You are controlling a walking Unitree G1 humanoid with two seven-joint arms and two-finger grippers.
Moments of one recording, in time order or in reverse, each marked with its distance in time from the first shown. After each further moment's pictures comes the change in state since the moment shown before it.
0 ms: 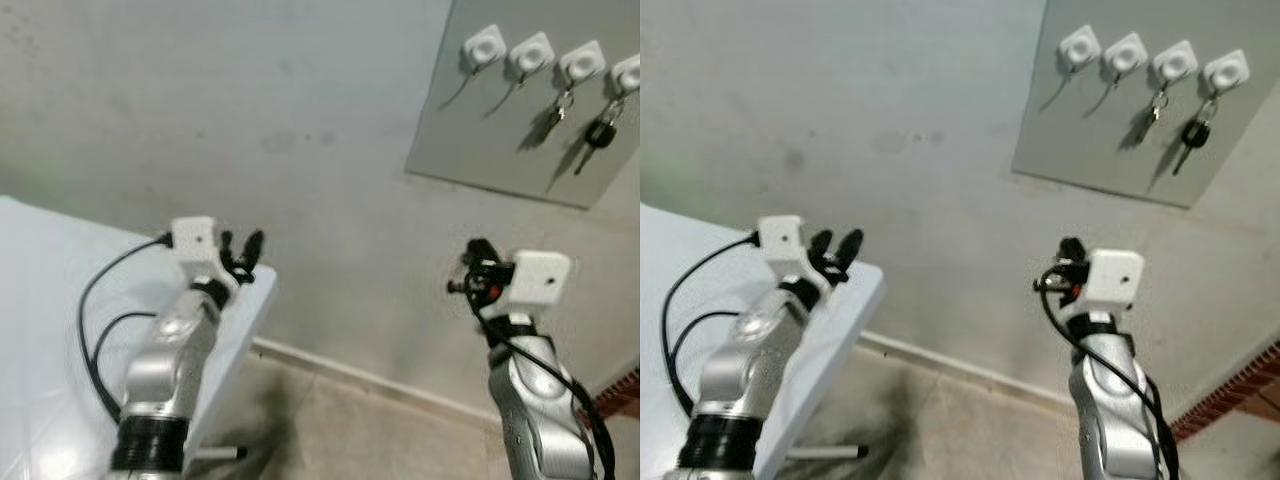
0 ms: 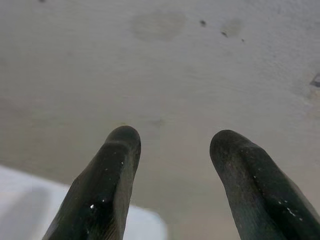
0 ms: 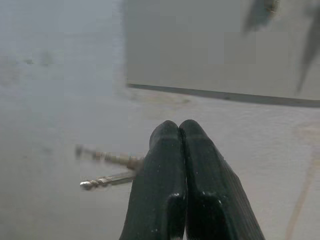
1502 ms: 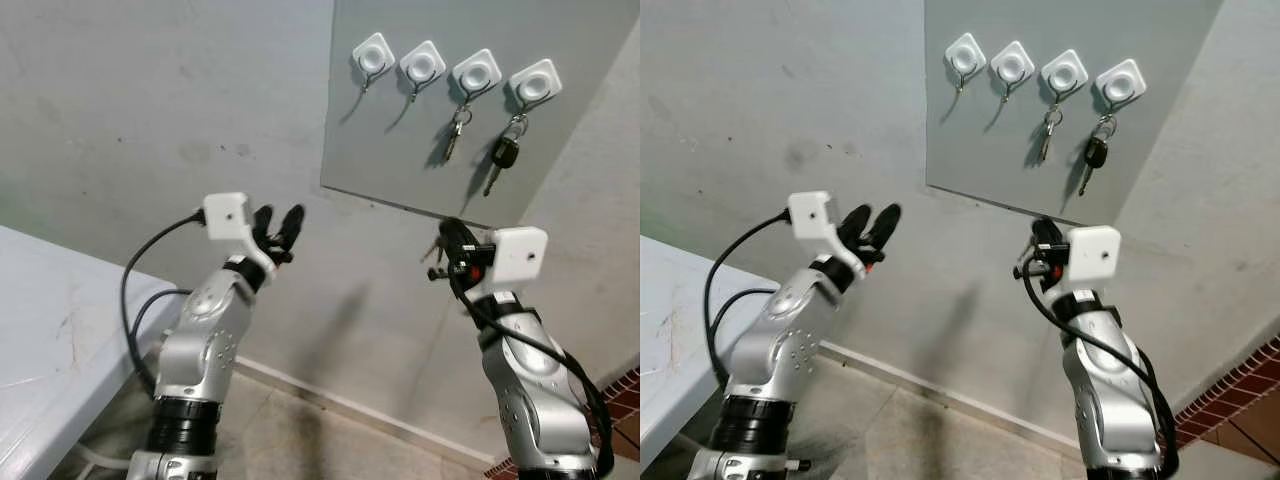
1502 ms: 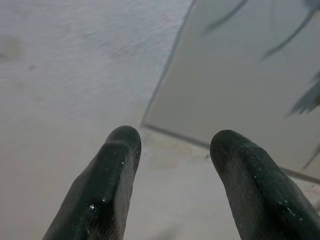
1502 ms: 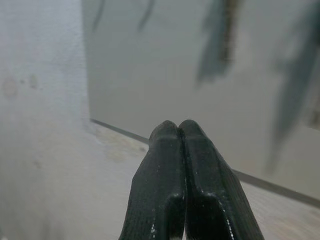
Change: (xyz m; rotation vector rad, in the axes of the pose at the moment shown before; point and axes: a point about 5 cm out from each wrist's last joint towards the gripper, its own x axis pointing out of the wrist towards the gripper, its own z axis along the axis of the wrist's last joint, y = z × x) left arm 0.019 -0.060 0.030 -0.075 -0.102 -0.246; right arm 0.027 0.028 0.021 -0.004 -0.053 0.247
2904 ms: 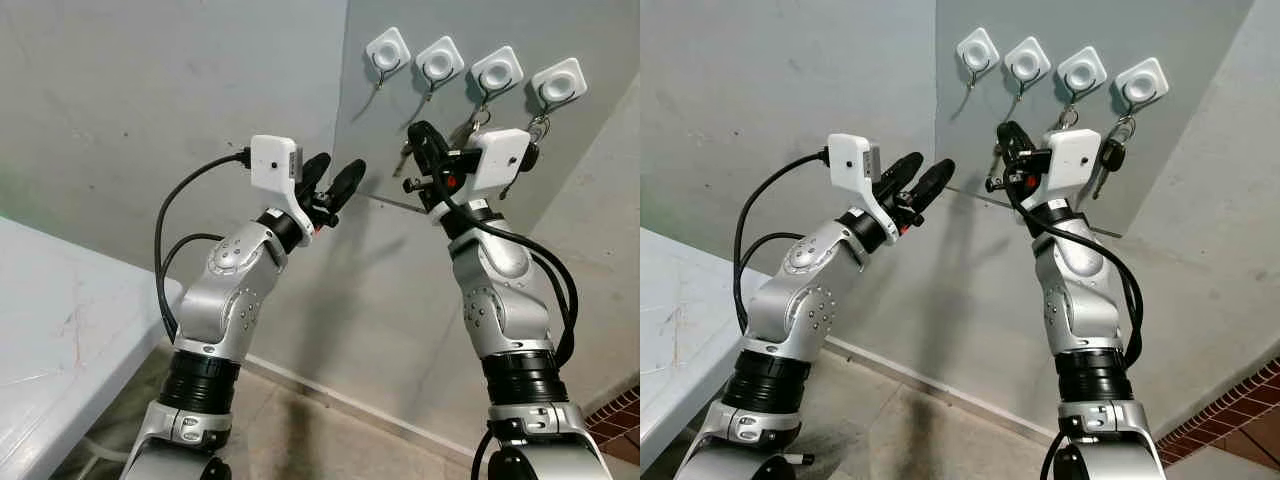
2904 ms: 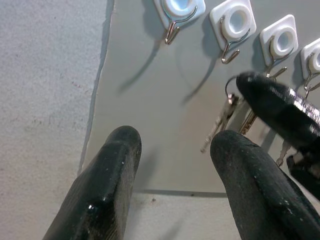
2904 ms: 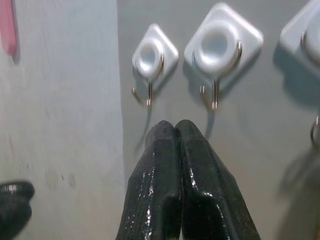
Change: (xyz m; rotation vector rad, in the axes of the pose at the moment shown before) left arm 0.023 -0.037 0.036 0.075 -0.053 -0.246; right arm 0.072 0.009 0.055 0.096 -0.266 0.142
